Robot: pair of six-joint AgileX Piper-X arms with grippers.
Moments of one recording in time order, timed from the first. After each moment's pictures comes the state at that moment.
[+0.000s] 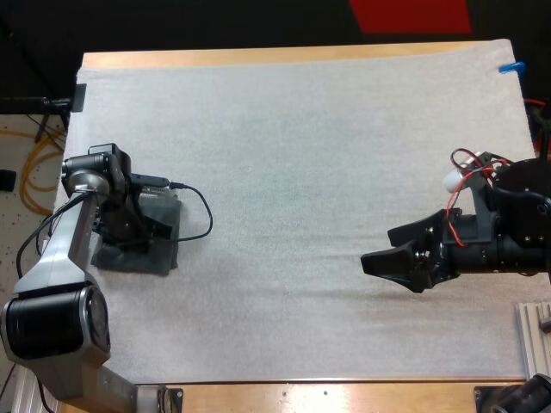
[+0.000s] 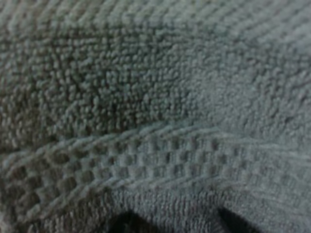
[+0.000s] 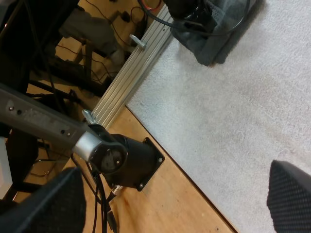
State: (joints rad) left arm 0.16 1.75 -1.12 1.12 -0.08 -1.49; right arm 0.56 0.98 -1.31 1.16 -0.66 -1.59
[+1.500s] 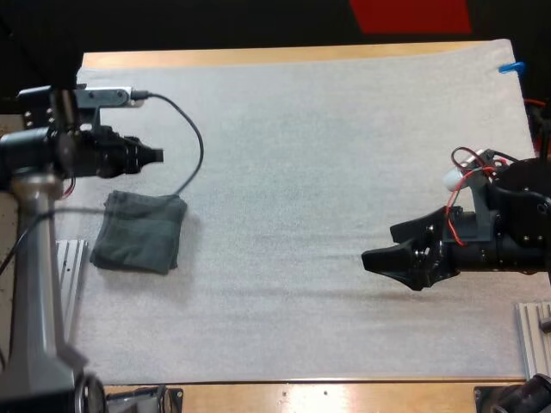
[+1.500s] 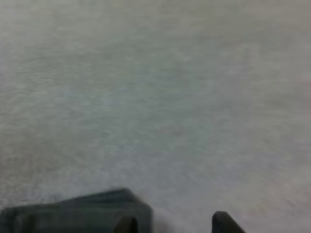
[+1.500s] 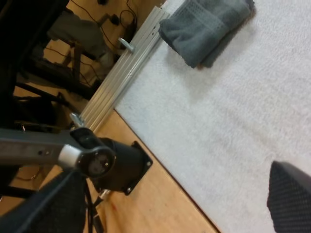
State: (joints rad) left arm 0.16 1.40 -1.39 1.15 0.37 -1.60; right arm 0.56 0.98 -1.31 1.16 -0.63 -1.63
